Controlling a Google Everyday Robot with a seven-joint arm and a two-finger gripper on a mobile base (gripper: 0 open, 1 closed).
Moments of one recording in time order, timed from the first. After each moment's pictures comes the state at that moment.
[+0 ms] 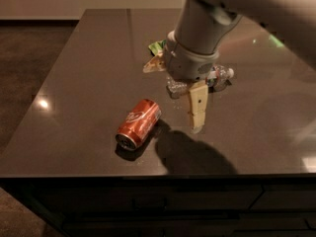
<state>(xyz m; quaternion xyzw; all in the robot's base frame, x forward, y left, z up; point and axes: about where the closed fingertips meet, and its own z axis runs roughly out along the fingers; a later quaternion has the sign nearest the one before) 0.484 -0.033 0.907 -0.87 0.47 0.03 0.14</state>
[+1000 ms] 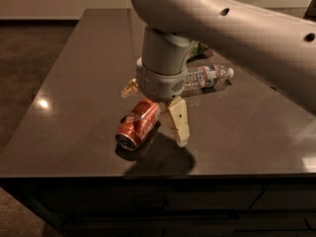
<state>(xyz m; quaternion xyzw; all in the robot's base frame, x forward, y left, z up) 0.466 0.009 0.864 -0.92 0.38 0.03 0.07</state>
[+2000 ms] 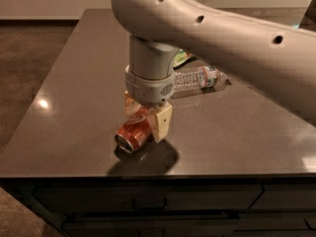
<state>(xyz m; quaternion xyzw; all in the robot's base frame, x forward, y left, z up) 0.464 0.021 0.851 -0.93 0.37 0.03 0.04</state>
